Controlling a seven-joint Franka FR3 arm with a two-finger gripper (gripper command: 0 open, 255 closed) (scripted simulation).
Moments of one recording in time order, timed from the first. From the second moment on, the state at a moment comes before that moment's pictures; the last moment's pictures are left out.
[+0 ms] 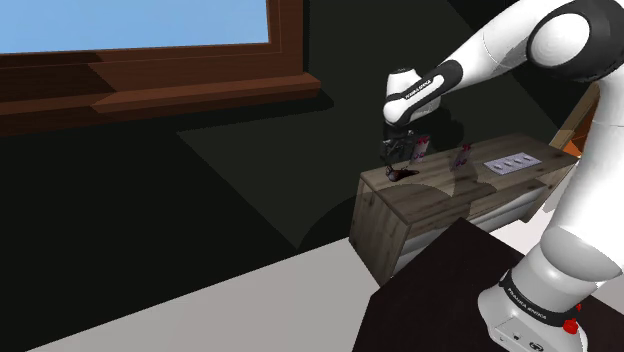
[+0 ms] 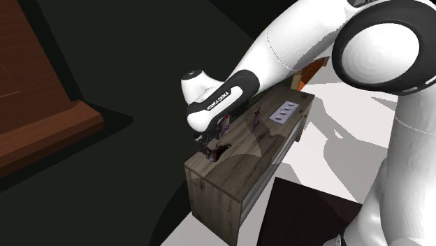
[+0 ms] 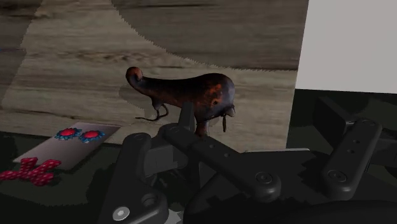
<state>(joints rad) -0.16 0.29 -0.13 -2.08 -0.19 2.29 0.04</state>
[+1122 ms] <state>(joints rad) -0.23 0.59 -0.09 -1.81 -0.19 2.39 0.18</state>
